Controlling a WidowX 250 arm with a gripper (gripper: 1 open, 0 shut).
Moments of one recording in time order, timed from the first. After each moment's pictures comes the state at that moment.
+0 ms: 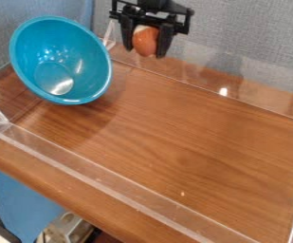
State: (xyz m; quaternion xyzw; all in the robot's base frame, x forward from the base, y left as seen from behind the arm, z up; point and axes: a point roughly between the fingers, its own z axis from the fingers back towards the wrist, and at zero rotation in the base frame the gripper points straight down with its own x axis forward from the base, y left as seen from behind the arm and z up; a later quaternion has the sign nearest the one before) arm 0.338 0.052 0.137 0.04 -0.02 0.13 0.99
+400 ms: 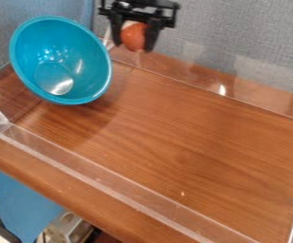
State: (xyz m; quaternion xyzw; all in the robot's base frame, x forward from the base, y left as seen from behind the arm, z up) arm 0.340 0.085 0.133 0.05 0.00 0.18 0.98
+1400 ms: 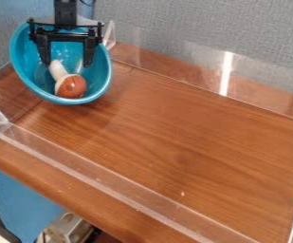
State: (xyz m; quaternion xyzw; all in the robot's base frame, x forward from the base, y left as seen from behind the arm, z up) arm 0.312 0.170 0.093 0.06 0.03 0.36 0.93
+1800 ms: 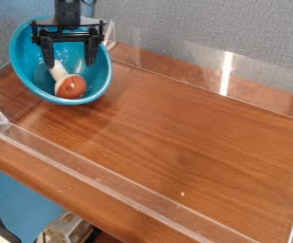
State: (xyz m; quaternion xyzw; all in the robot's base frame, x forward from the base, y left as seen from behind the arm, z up) arm 0.316 0.163 0.092 0.06 0.02 0.43 0.90
